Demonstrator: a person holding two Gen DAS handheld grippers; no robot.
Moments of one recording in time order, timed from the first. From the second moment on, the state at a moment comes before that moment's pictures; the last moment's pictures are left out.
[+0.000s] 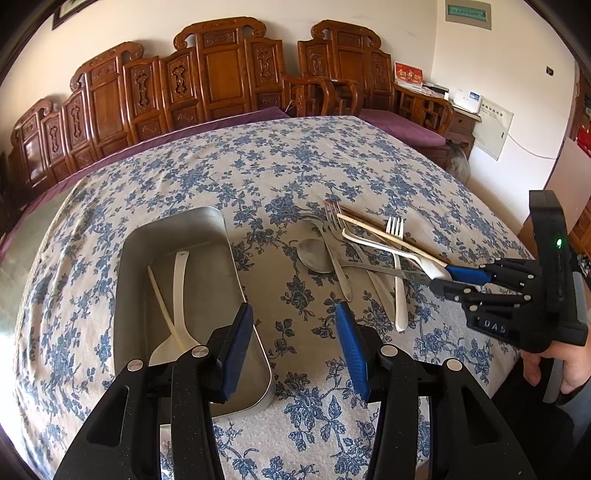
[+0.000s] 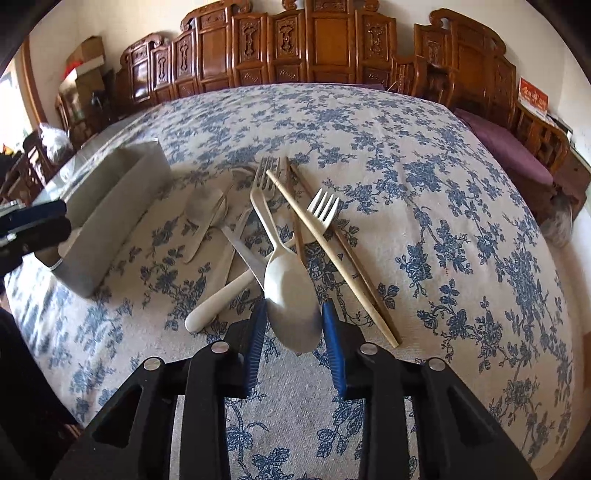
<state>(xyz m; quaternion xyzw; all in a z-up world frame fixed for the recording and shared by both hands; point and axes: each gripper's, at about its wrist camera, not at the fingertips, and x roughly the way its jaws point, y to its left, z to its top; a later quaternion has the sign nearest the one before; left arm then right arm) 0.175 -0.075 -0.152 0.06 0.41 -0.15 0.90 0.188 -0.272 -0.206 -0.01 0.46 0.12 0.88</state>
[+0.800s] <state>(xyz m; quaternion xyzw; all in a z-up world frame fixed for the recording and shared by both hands) 0.210 -0.109 -0.163 0.08 0.43 -0.15 0.89 0.207 -0.314 -0.172 0.08 0.38 0.10 0.92</state>
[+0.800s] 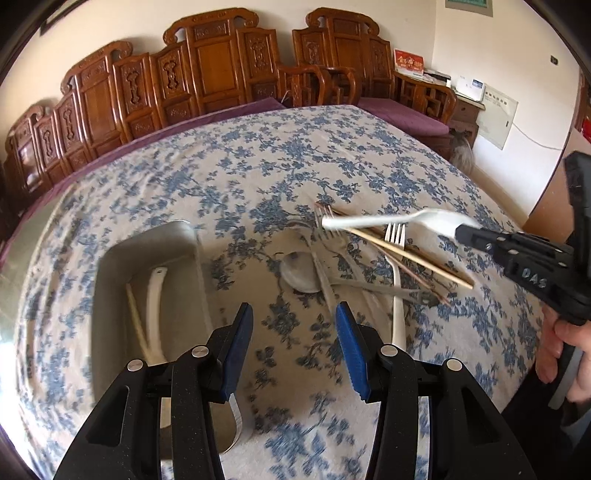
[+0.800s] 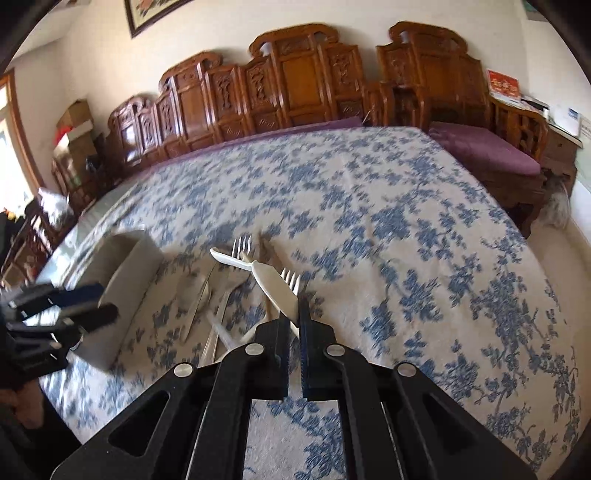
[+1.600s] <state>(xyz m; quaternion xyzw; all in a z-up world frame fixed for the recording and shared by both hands) 0.299 -0.158 -0.219 0.05 0.49 -0.13 0.86 0.218 -0.351 -0.171 0.18 0.36 0.08 0.91</state>
